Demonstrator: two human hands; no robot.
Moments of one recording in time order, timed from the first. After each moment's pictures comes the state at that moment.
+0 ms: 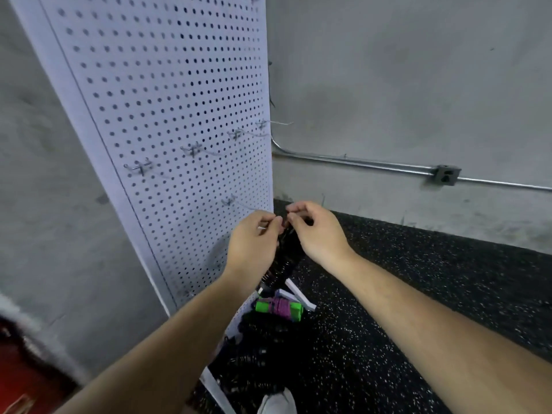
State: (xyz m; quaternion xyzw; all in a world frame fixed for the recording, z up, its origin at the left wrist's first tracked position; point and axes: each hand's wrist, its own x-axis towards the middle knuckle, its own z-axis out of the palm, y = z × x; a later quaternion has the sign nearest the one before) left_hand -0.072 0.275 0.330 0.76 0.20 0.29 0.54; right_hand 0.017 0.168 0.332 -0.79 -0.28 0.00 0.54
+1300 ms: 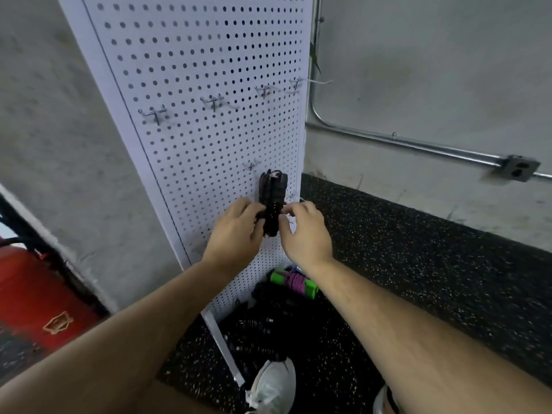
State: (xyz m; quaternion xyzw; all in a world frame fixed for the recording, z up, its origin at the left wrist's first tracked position) left_hand -0.092 0.331 0.259 0.92 0.17 0.32 0.14; right_hand 0.023 0.215 0.243 -0.82 -0.38 -0.05 0.42
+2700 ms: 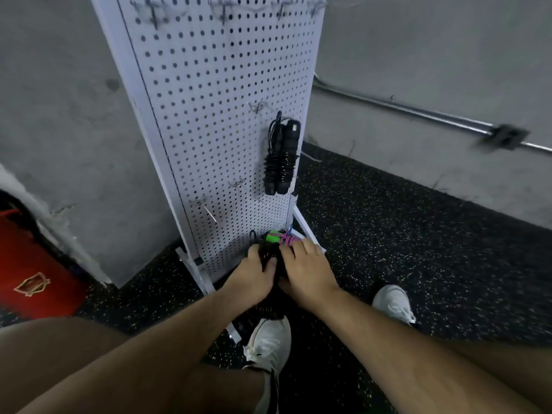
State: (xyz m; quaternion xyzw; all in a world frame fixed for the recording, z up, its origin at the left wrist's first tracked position) left_hand -0.142 0.283 0.118 0.83 0.34 0.00 0.43; right_hand -0.049 0.169 0.105 -0.85 -0.51 -0.15 0.04
